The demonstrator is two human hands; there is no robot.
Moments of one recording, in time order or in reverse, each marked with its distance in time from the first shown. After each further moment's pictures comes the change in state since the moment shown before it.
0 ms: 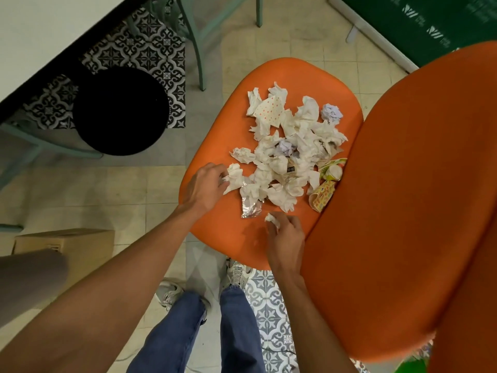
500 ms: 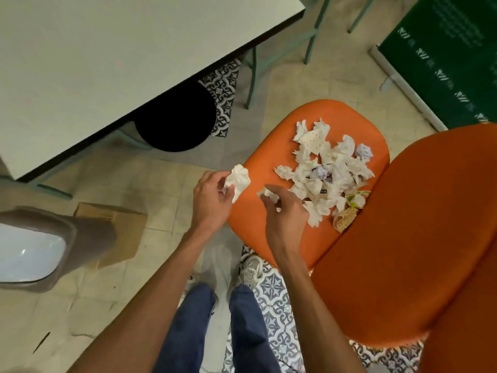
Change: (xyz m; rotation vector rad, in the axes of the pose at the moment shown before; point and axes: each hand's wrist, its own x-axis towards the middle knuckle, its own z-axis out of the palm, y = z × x) left_hand -0.114 -0.007 -0.128 -0.322 0.406 -0.230; right_hand -0.069 -0.189 -0.026 0.167 0.094 -0.371
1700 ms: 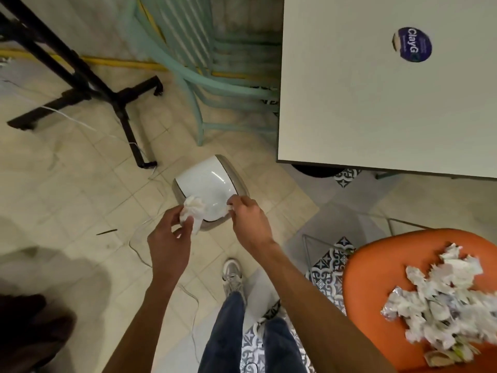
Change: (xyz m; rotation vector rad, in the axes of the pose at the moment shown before) left_hand -0.198 -0.262 -0.346 -0.216 0.722 -0.654; right_hand -0.219 -0.237 0.348 -0.514 -0.962 -0.826
